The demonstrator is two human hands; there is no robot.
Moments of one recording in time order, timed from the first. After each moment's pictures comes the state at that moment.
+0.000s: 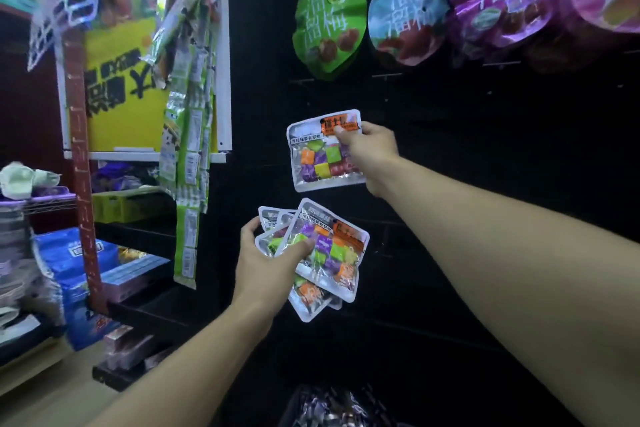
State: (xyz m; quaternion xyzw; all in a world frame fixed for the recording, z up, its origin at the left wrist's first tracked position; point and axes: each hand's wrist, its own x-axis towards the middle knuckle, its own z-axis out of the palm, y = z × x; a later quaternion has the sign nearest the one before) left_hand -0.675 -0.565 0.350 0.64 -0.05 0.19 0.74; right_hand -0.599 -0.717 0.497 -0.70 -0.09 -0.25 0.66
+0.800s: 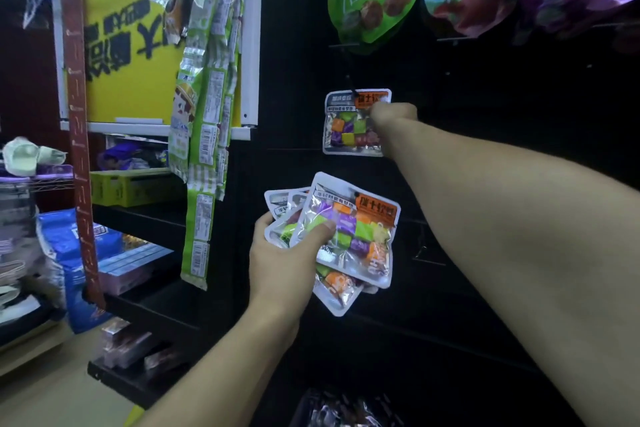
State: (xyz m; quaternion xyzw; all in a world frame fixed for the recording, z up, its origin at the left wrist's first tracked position) left_hand -0.633 -0.556 0.341 0.55 -0.04 0.20 0.81; right_hand -0.452 -0.706 0.525 -0.70 0.05 -0.30 0.64
